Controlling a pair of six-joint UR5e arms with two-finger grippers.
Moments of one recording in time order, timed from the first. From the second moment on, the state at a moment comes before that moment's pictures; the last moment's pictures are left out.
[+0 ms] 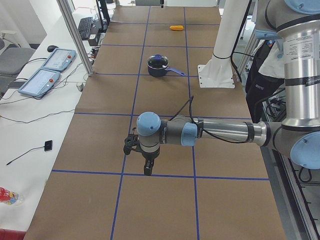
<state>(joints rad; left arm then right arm) -1.52 -1.41 -1.79 -1.59 -2.32 0.05 1.52 -1.70 1.68 -1.49 2.36 -0.08</state>
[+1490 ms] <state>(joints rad) -1.53 -1.56 -1.79 -1.63 -2.32 0.04 1.52 -1.68 1.68 -1.28 2.36 -0.07</state>
